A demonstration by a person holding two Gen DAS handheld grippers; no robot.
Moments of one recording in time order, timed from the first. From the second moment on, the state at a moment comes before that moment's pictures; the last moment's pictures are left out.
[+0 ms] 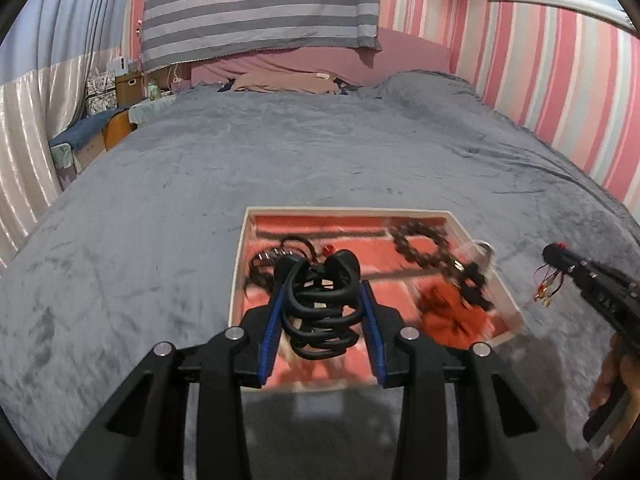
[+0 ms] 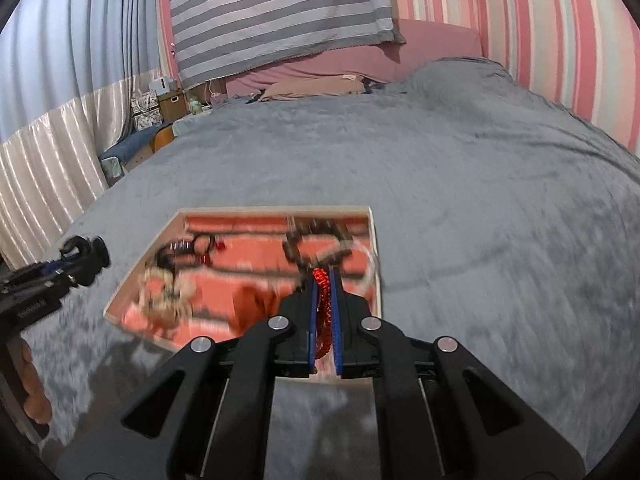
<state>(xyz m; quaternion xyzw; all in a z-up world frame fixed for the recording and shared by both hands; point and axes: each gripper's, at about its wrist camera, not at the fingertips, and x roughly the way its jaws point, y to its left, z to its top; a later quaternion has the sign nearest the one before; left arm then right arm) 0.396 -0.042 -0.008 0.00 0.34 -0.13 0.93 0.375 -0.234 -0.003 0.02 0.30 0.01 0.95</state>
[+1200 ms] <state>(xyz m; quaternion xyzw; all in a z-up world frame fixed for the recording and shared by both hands) 0.406 -0.025 -0.030 -0.01 0.34 -0.10 0.93 0.394 -0.233 -0.024 -0.02 0.30 -0.02 0.95</state>
